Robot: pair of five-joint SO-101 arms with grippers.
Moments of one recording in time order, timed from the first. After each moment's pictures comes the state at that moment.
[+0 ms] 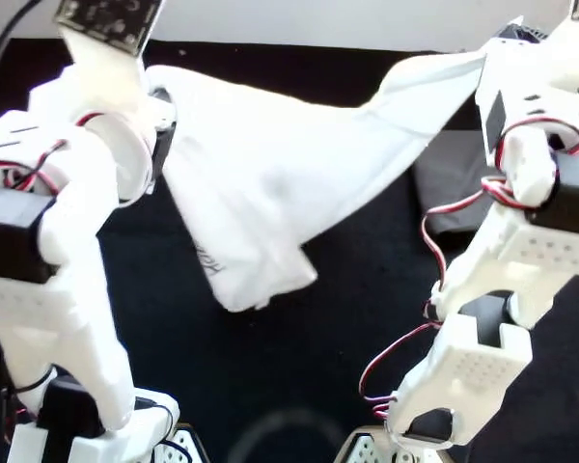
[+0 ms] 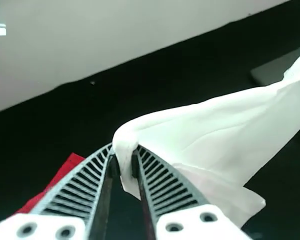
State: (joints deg) left arm 3.3 -16.0 -43.2 91.3 -15.0; right arm 5.9 17.1 -91.5 95.6 6.7
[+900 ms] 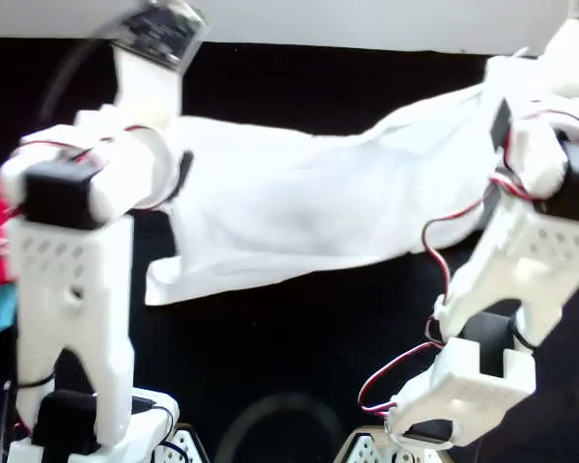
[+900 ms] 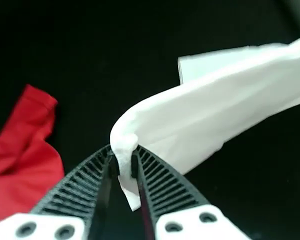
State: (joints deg) left arm 2.9 -19.2 -10.9 89.6 -15.0; right arm 4.9 10.2 -70.8 100.4 6.7
